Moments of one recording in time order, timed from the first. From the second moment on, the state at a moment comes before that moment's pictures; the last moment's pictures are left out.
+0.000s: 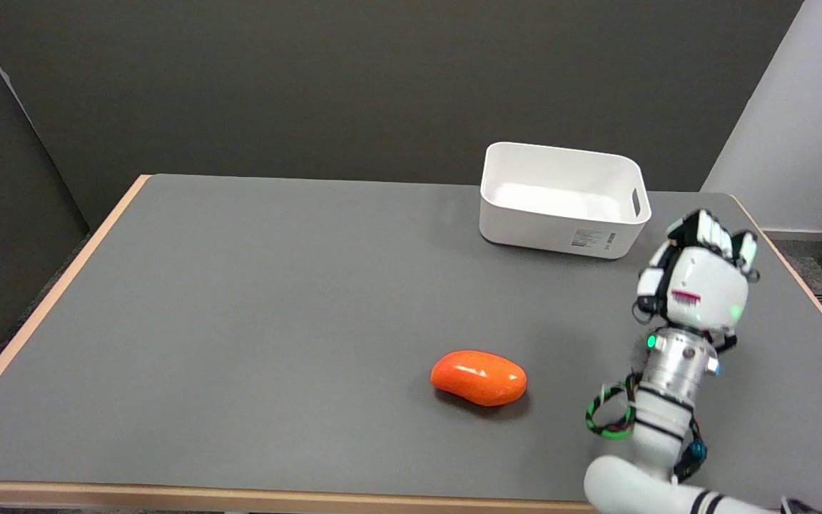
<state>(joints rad) 0.05 -1.15 -2.25 1.06 1.47 1.71 -0.30</state>
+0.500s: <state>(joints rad) -0.06 -1.22 -2.28 1.12 1.70 1.79 -0.34</state>
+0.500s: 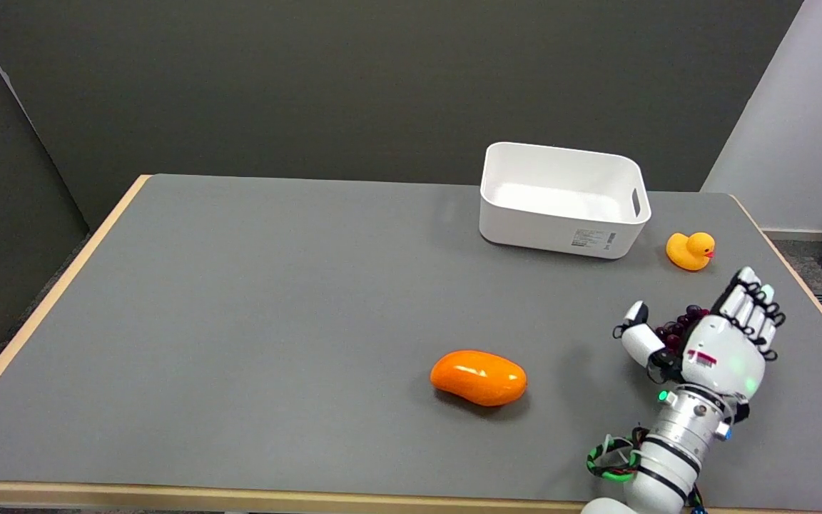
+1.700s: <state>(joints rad) -0.05 -1.23 -2.25 1.07 1.84 1.69 -0.34</state>
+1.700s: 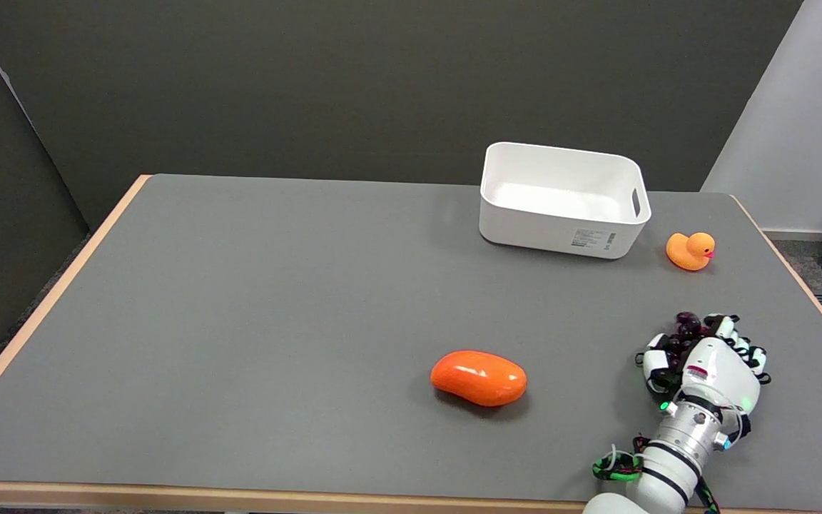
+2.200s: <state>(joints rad) -0.02 -1.23 -2.25 1.01 1.76 1.66 -0.34</state>
